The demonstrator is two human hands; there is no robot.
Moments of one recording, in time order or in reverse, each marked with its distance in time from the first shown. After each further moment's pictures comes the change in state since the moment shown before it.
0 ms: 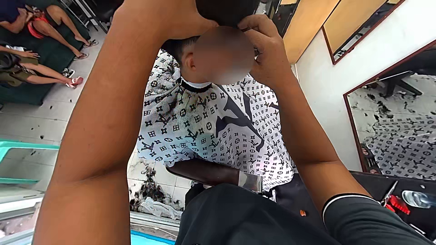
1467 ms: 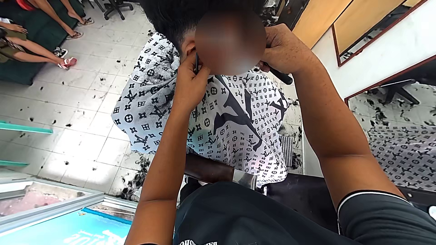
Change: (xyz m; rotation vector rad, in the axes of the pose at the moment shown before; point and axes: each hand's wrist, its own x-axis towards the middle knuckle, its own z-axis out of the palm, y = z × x) left_hand -0.069 0.002 0.148 -1.071 0.394 -0.124; right_hand 0.010 0.033 -0.017 0.615 -0.511 0.351
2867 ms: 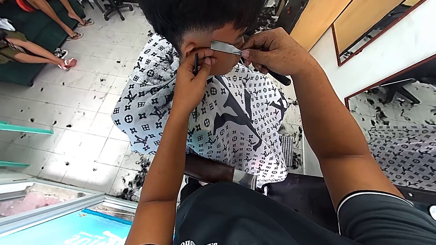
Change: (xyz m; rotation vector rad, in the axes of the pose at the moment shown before) left_hand -0.003 0.000 0.000 -0.009 0.003 -0.008; right_hand -0.003 0.002 0.003 -0.015 -0.016 -0.021
